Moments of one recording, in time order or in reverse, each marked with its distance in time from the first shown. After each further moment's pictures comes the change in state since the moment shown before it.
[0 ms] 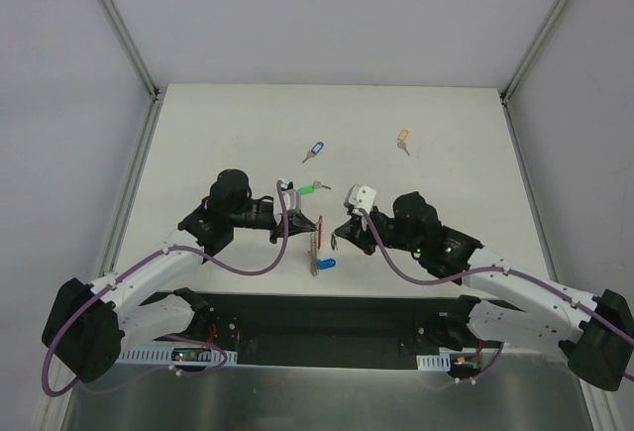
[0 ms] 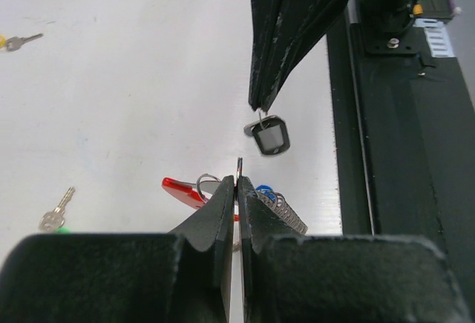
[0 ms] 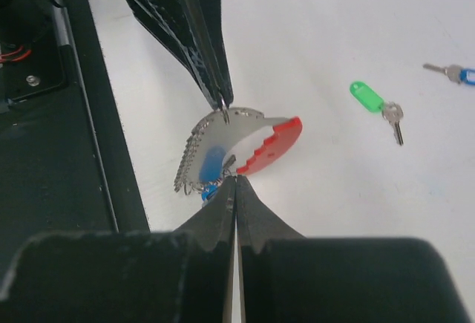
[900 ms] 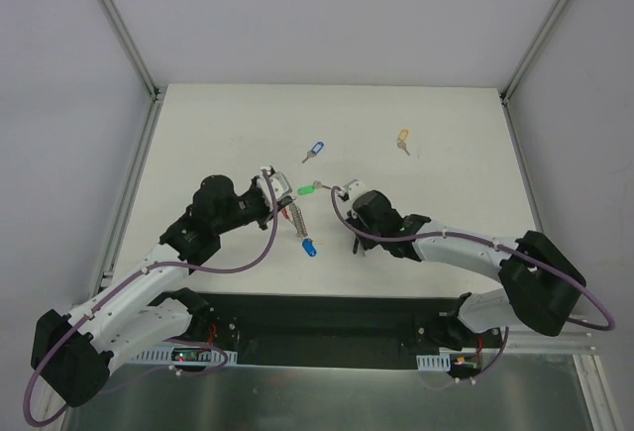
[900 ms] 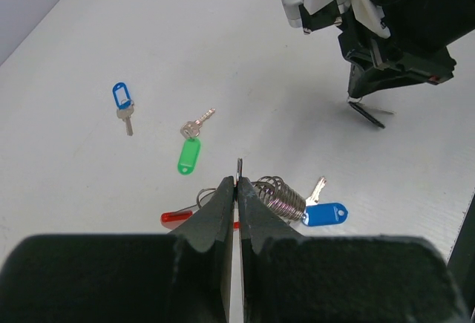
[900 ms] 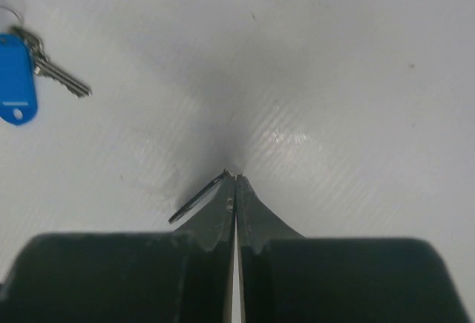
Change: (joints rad) left arm 0.000 -0.172 0.004 -0.122 -0.553 0.006; right arm -0.044 0.420 0.082 -0.267 0.516 0.275
